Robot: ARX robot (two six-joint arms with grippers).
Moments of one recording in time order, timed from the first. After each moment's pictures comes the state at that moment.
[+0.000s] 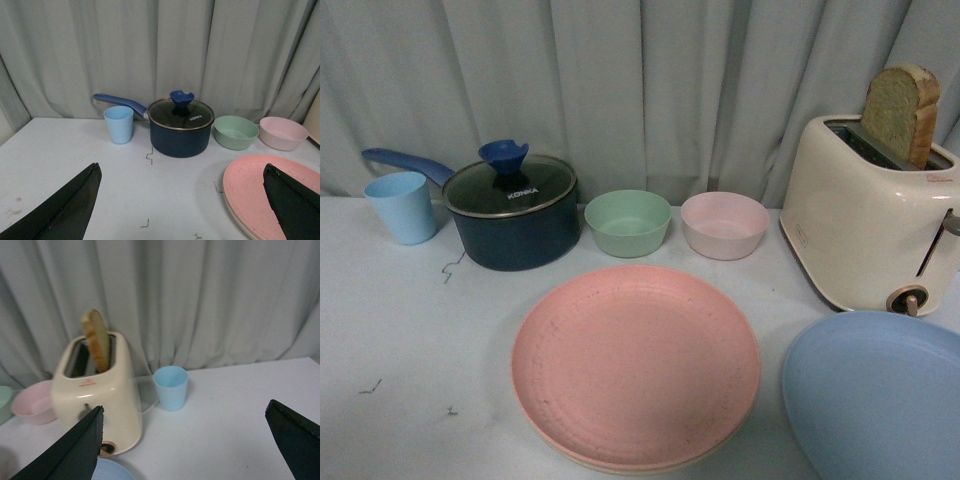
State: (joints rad) left arm 0.00 0.01 0.01 0.00 0.00 -0.01; right arm -0.52 1.08 0.29 0.74 -0.43 0.01
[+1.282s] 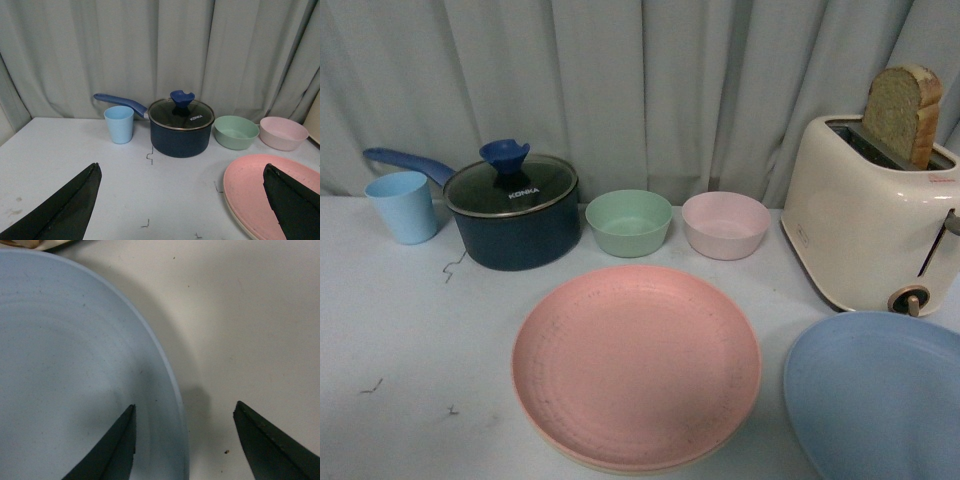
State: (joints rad) left arm 0.00 0.01 0.01 0.00 0.00 -0.01; right arm -0.26 1.91 0.54 0.52 -0.14 -0.02
